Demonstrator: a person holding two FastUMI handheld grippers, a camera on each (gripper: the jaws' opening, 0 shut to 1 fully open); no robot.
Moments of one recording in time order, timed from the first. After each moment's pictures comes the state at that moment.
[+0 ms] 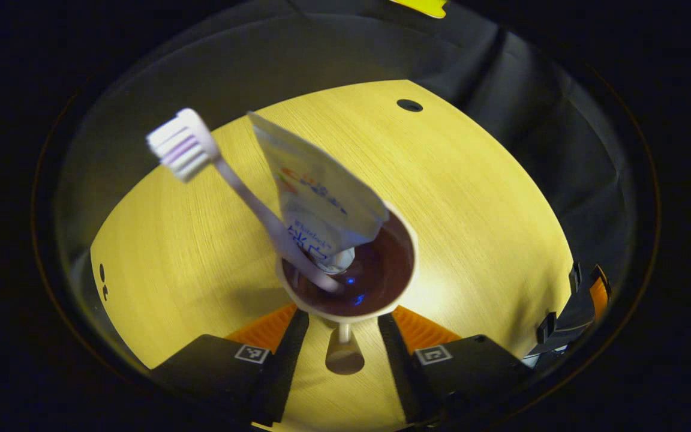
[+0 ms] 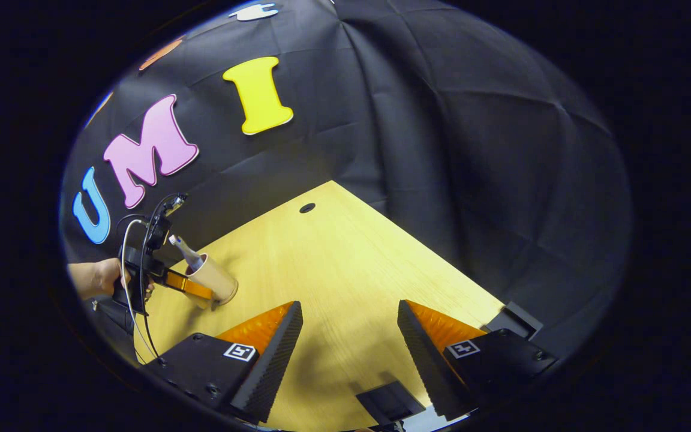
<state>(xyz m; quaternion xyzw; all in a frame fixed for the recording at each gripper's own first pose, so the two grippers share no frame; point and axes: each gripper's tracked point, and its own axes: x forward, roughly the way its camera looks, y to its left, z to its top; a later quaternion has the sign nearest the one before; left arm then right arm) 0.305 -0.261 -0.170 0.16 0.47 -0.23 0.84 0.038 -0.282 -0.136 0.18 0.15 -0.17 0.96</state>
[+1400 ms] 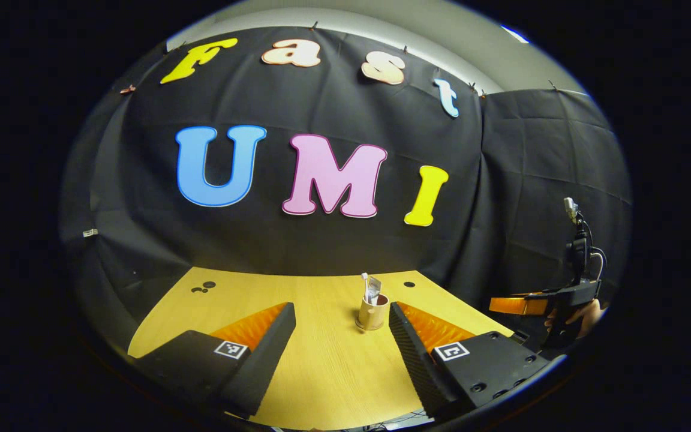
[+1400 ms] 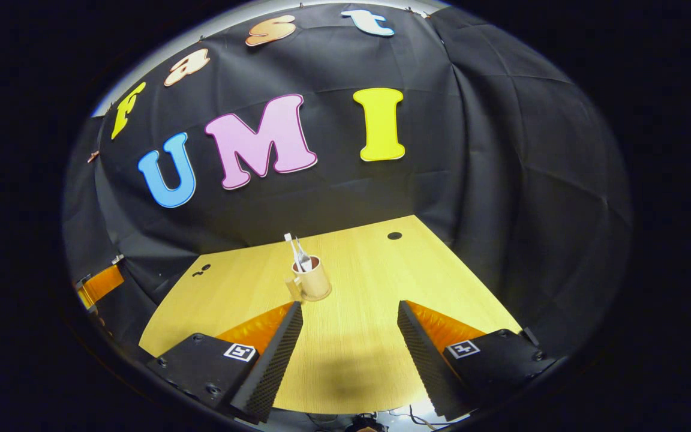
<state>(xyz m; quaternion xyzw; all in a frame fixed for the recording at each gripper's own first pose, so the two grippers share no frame) -0.027 -0.071 0.048 -0.02 0.00 -0.15 0.99 -0.021 -0.108 -0.032 0.07 0.10 -0.05 0.99</state>
